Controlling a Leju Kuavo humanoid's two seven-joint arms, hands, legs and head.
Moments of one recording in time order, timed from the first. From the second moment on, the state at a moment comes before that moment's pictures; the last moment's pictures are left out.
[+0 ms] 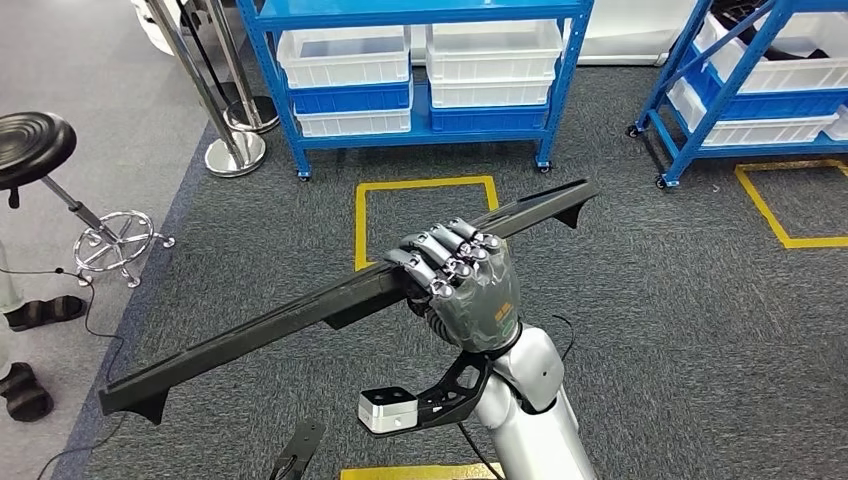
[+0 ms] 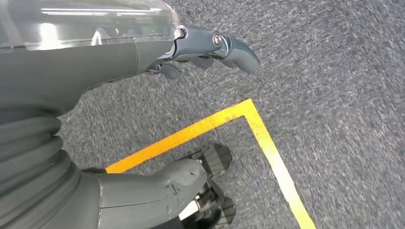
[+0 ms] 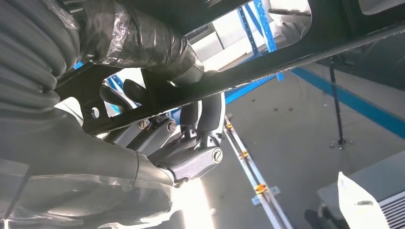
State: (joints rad) left arm -0.26 -0.25 0.79 -0.20 -1.23 0.21 -0.28; right arm -0.29 0.33 0.31 -1.60 1.17 -0.70 -0.66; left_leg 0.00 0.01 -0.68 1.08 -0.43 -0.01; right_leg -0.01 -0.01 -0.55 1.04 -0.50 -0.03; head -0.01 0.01
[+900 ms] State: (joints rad) left arm -0.26 -0.25 0.79 -0.20 -1.22 0.23 -0.29; right arm -0.33 0.33 0.34 -1.52 1.08 -0.70 -0.66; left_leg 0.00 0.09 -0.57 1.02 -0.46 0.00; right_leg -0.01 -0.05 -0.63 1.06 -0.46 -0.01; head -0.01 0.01
